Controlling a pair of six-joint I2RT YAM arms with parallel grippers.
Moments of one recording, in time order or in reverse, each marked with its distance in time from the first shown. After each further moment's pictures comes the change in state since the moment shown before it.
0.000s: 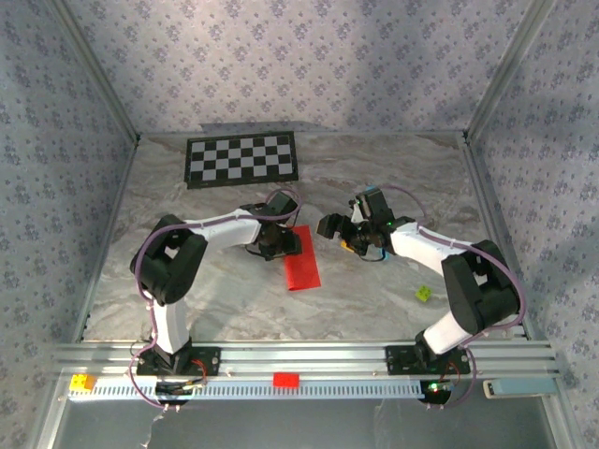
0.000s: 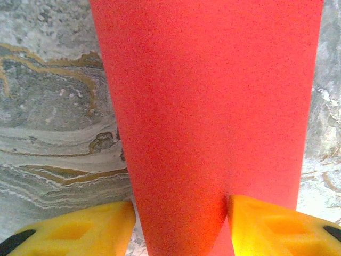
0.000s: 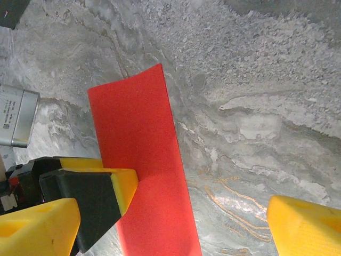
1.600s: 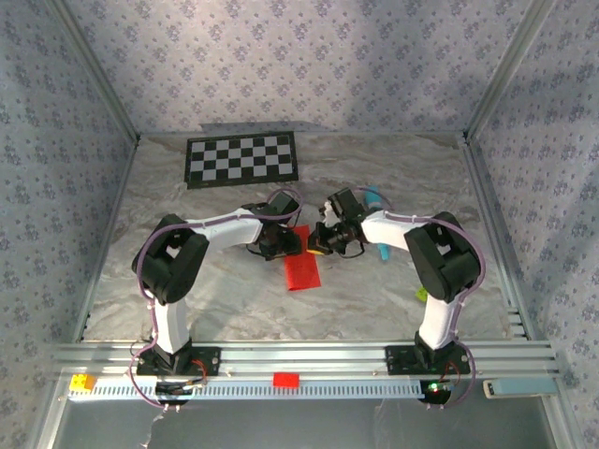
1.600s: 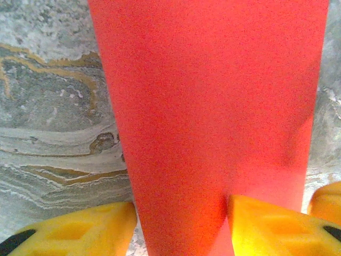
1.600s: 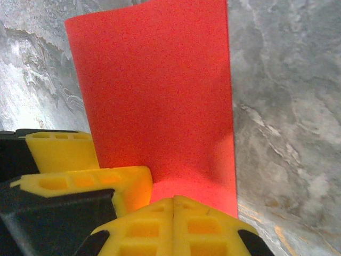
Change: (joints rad) left arm -0.006 0.011 0.013 -0.017 -0.015 0.004; right arm 0.103 0.288 0.196 -0.064 -0.138 -0.076
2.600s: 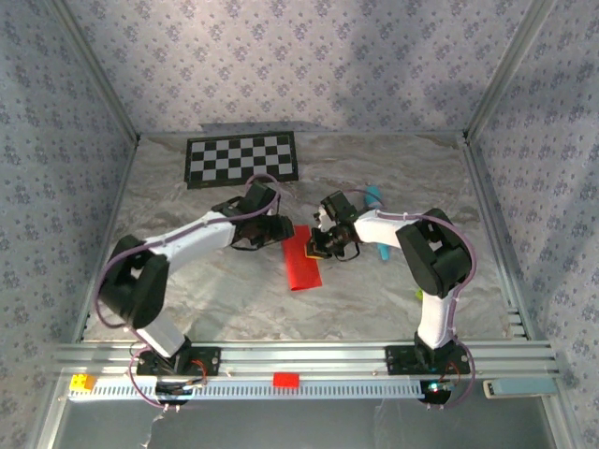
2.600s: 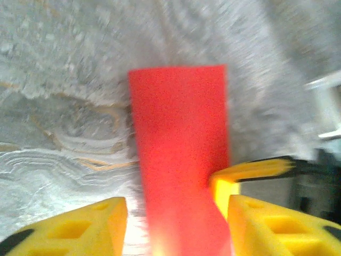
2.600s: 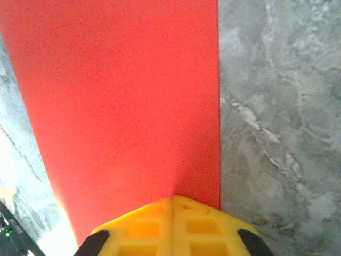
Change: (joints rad) left arm 0.071 -0.279 -0.116 0.124 0.026 -0.052; right arm 0.025 0.054 0.034 -0.076 0.064 -0.100
